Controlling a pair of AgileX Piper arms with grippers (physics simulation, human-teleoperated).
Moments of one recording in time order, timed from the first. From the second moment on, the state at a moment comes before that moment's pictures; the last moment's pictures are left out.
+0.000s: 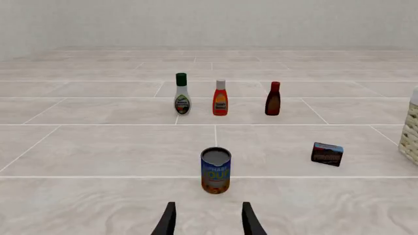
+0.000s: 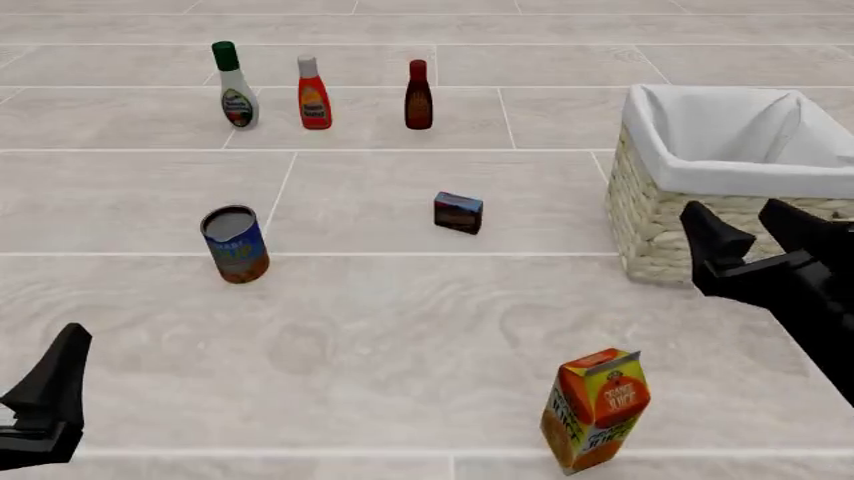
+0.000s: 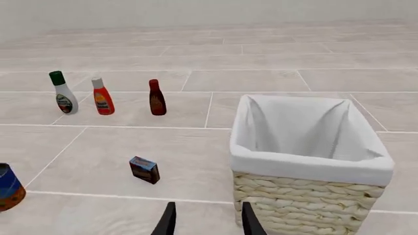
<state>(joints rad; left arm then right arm) 0.00 0.01 0.00 0.00 0.00 0.10 0.87 -0.27 -0.50 0.05</state>
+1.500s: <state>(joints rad) 0.00 0.01 0.00 0.00 0.00 0.28 1.37 -0.81 -0.33 0.09</state>
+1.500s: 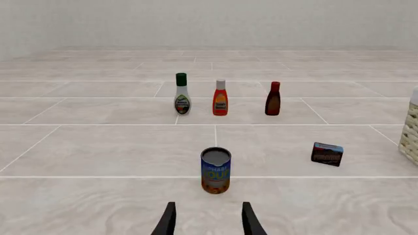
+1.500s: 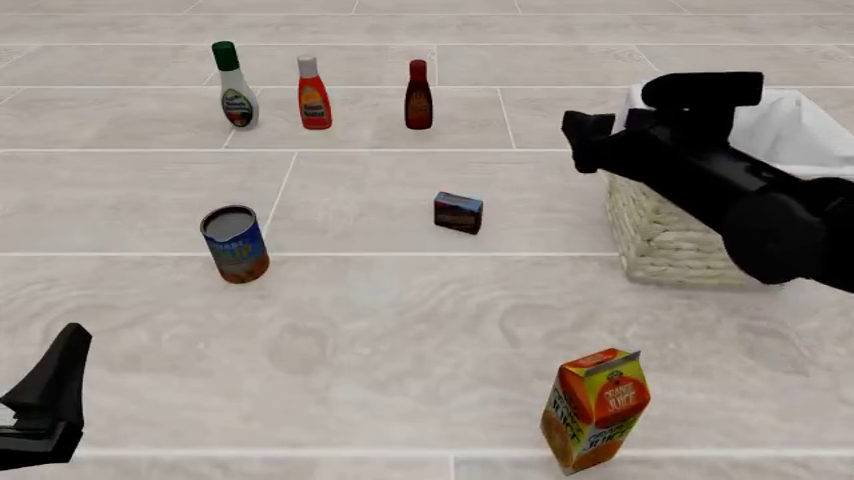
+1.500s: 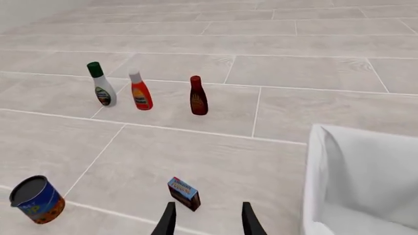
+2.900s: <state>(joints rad) 0.00 0.01 0.00 0.00 0.00 0.31 1.72 -1.19 -0.19 0.10</state>
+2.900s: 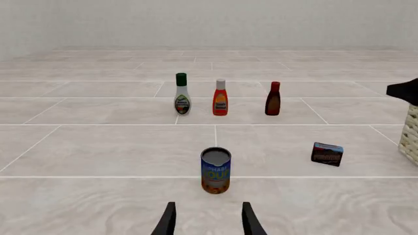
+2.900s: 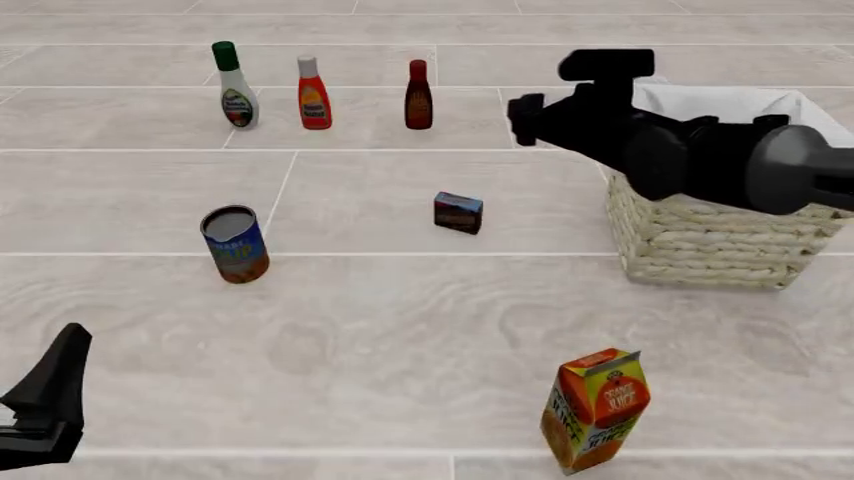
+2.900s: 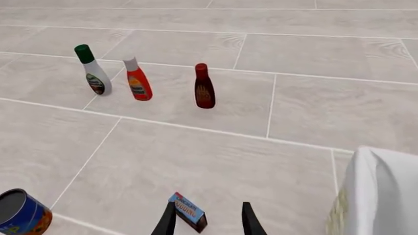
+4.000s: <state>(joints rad) 0.00 0.01 0.00 0.00 0.00 0.33 1.92 -1.50 0.06 0.04</state>
